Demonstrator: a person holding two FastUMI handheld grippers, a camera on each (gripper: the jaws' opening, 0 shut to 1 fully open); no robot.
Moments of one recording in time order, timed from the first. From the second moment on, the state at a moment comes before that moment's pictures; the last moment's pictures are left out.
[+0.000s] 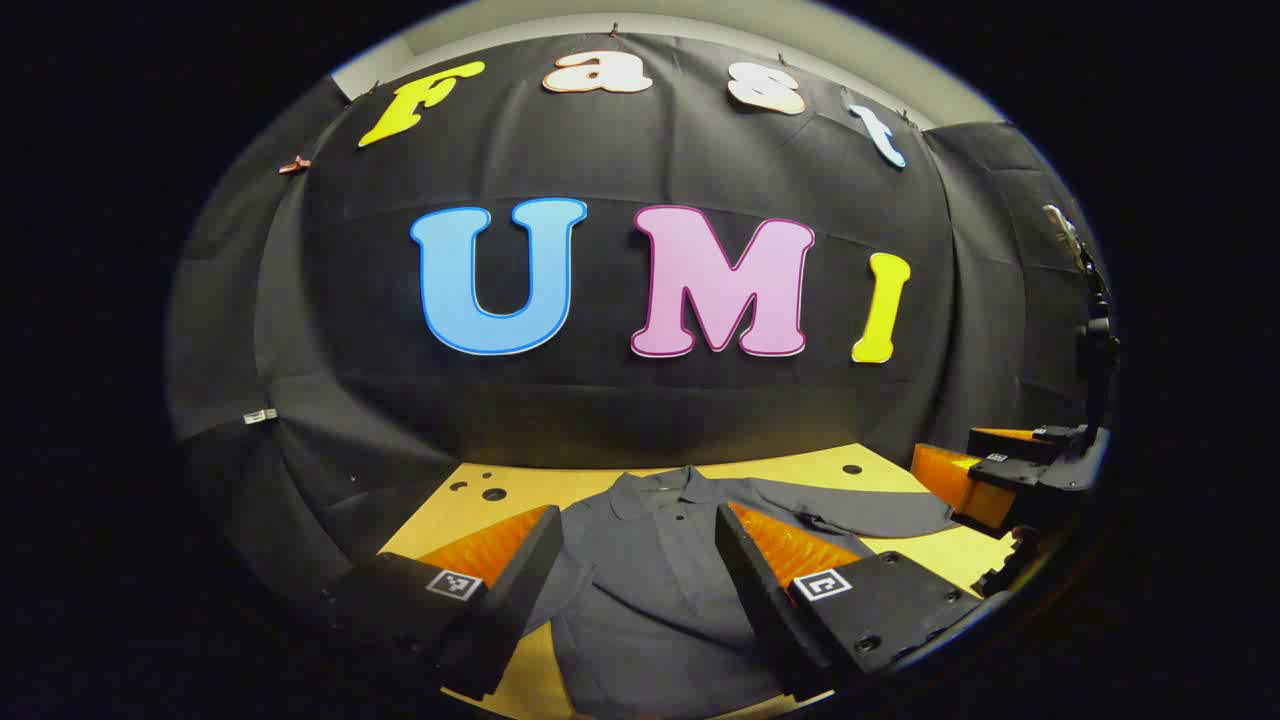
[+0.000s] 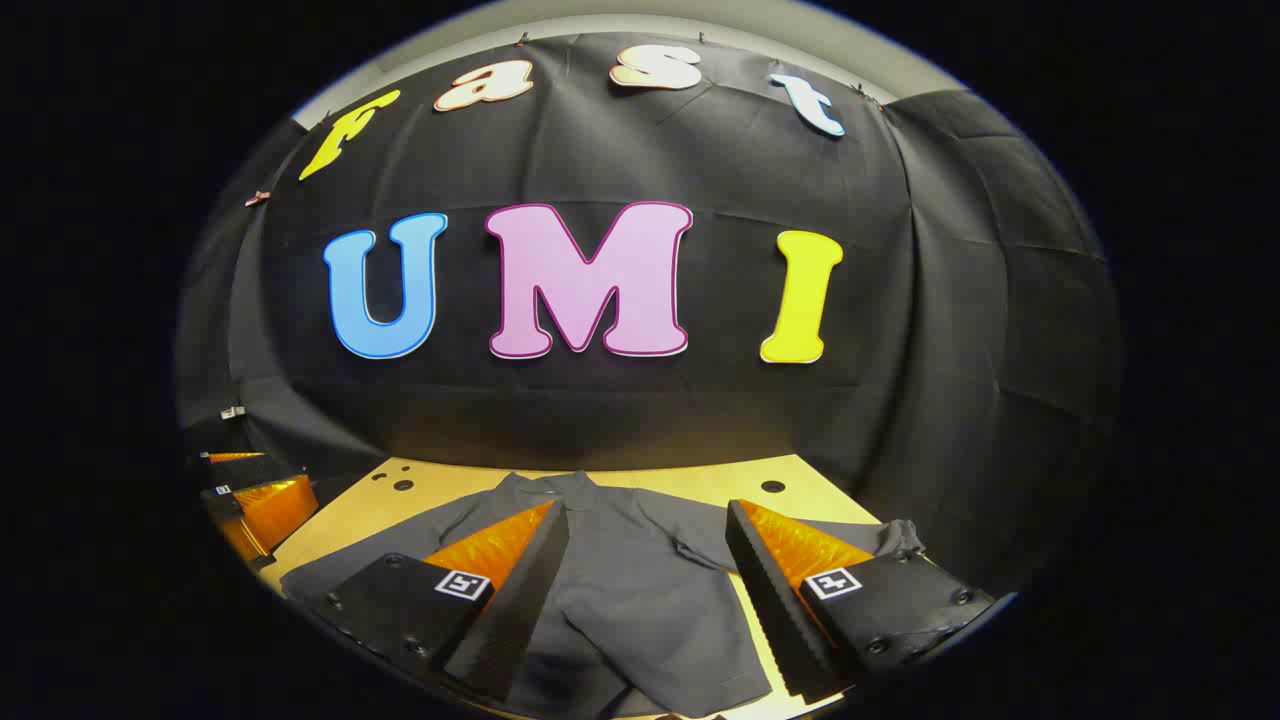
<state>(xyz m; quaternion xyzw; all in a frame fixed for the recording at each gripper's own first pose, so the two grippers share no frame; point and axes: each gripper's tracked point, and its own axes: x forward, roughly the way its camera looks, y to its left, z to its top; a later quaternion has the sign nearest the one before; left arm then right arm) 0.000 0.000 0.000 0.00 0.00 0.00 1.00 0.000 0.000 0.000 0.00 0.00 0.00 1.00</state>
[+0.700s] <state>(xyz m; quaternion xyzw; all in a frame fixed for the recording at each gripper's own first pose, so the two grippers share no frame) 0.010 -0.020 -0.005 0.01 0.01 -0.01 1.00 0.008 -0.017 0.001 0.00 0.00 0.01 1.00</state>
